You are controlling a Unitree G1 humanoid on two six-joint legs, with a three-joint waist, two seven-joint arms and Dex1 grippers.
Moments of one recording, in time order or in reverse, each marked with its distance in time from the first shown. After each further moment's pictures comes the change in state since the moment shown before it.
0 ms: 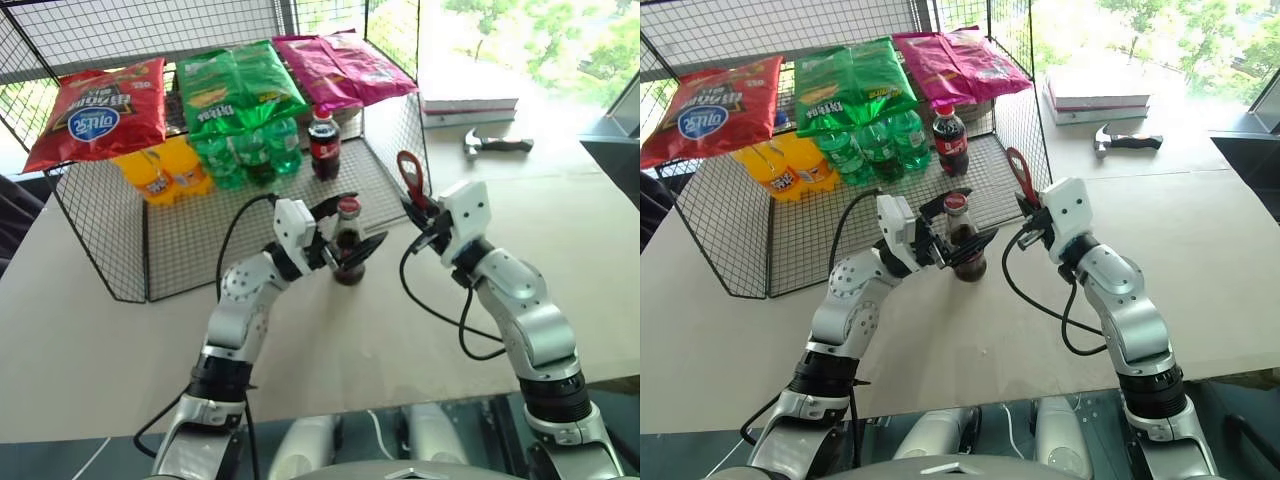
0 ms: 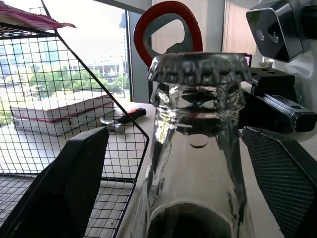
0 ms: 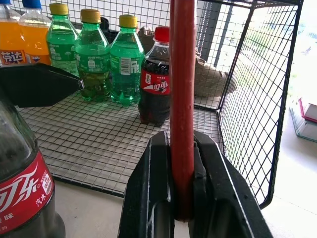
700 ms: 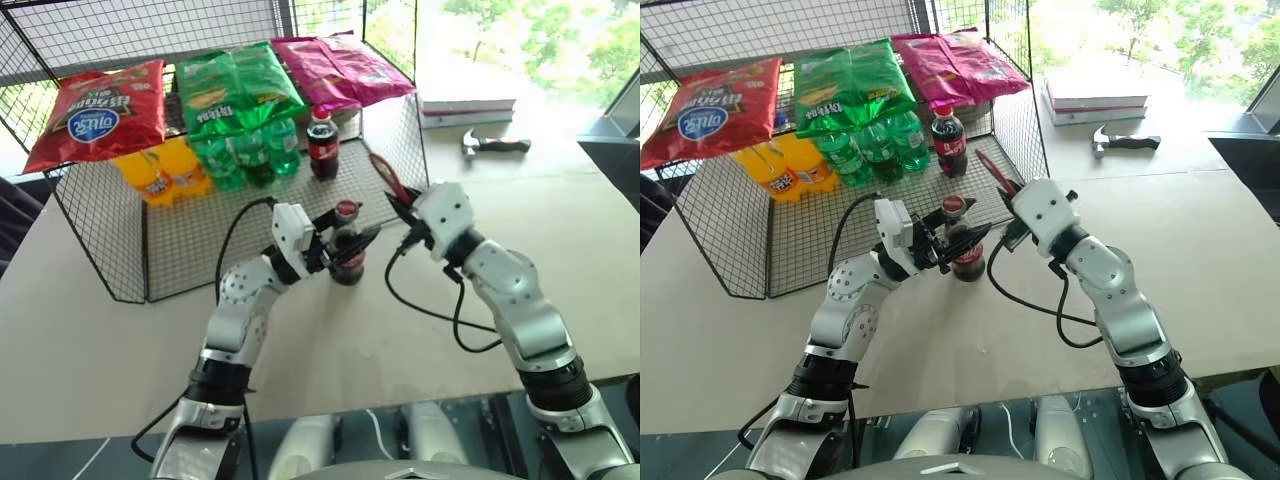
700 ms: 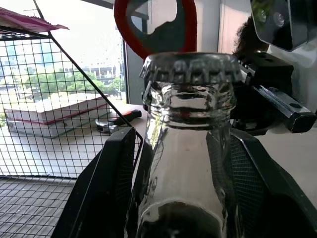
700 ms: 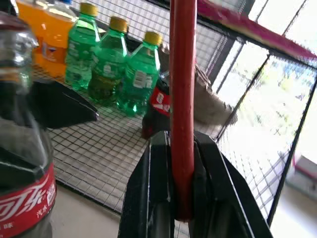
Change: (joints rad) left arm 0.015 0.004 -0.001 -0.001 -0.005 -0.015 -0.010; right arm -0.080 -0.098 0.156 0.061 -0.236 -0.232 0.033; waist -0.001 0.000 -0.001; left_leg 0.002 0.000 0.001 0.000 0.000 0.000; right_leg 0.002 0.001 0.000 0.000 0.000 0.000
